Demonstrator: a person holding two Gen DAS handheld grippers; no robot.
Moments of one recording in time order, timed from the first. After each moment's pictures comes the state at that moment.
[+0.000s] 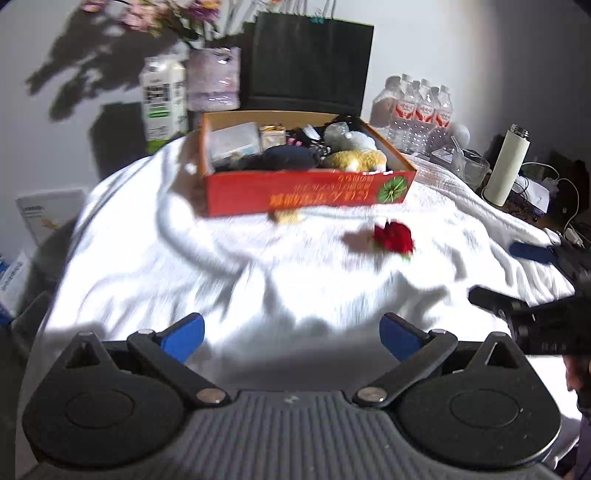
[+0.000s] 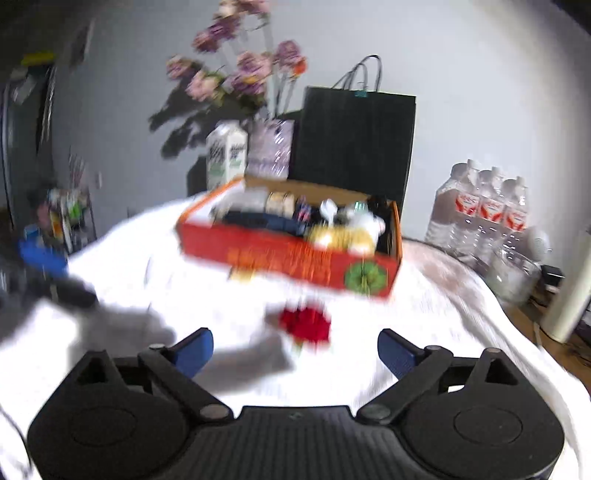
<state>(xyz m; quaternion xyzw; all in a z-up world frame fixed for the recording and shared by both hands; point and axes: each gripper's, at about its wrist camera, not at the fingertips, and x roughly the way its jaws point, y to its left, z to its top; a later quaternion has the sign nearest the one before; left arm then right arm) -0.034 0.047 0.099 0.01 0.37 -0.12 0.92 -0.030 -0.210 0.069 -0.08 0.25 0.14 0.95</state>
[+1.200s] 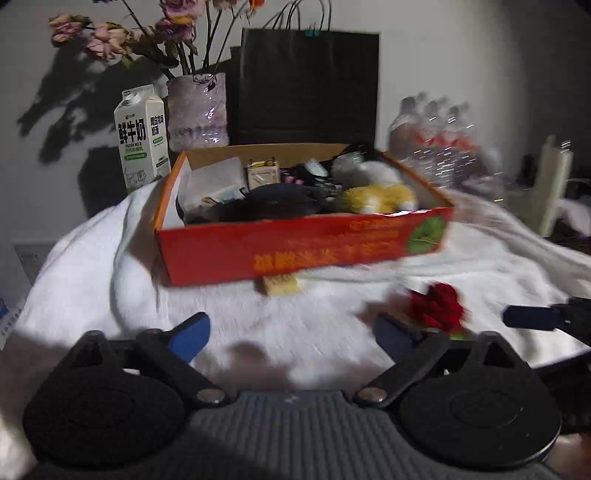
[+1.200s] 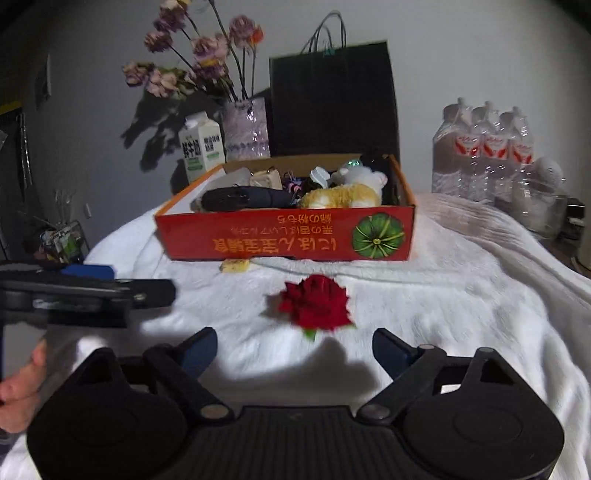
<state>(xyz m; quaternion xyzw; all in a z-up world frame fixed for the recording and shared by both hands) 0.100 -0.017 0.045 0.04 0.29 -0.08 0.95 0.047 -0.208 0.017 0.03 0.29 0.14 0.95</state>
